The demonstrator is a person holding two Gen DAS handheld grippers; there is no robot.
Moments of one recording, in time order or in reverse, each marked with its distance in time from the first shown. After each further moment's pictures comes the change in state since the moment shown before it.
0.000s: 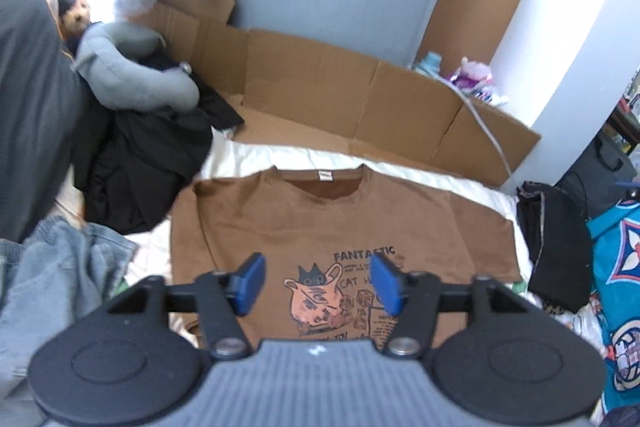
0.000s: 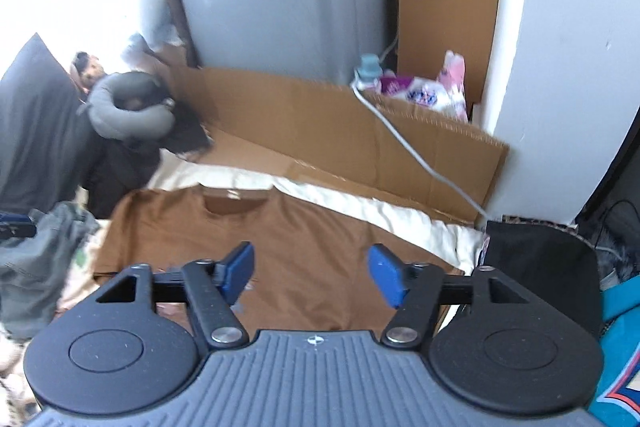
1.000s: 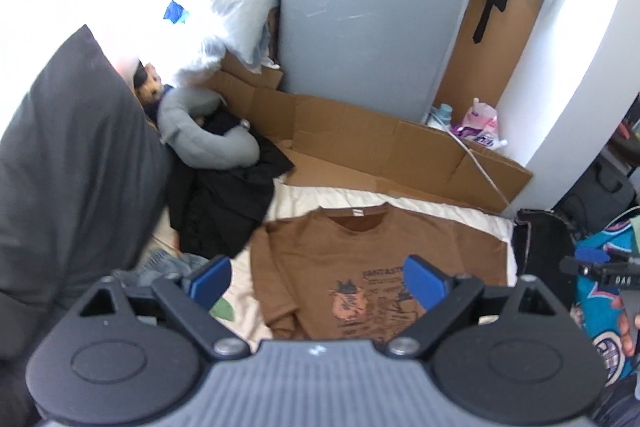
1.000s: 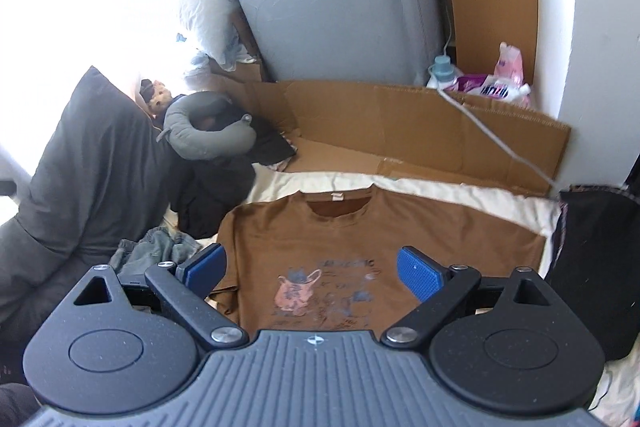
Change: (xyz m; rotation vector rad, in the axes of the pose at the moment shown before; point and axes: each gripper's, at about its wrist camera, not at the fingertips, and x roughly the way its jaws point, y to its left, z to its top) left arm -0.185 -0.001 0.111 -0.003 0.011 0.121; right arm -0.062 0.124 0.015 0.125 0.030 0.150
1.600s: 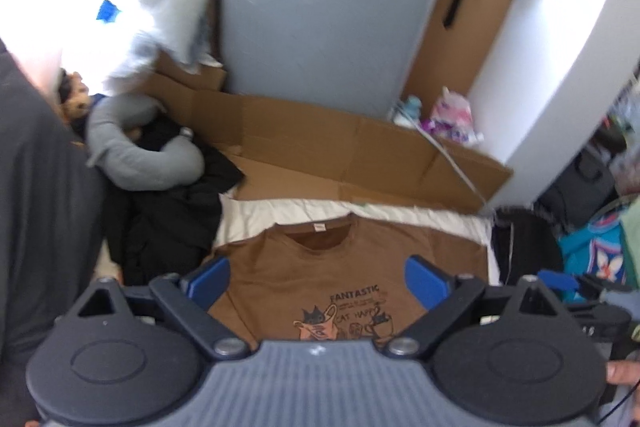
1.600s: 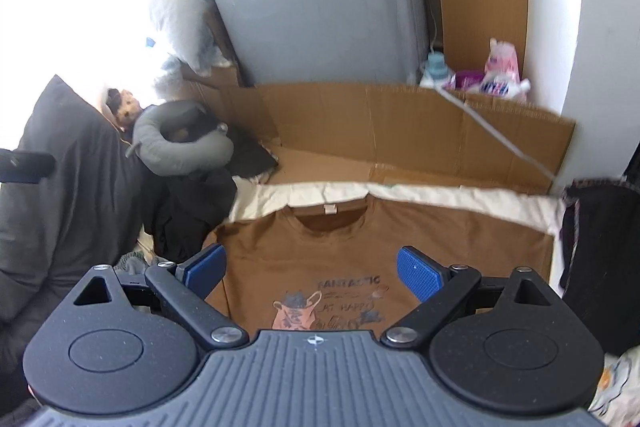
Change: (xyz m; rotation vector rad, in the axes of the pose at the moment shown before) left arm 0.124 -0.023 0.020 0.084 0.039 -0.139; right arm 0.077 0.045 0.003 0.068 -0.042 -0.106
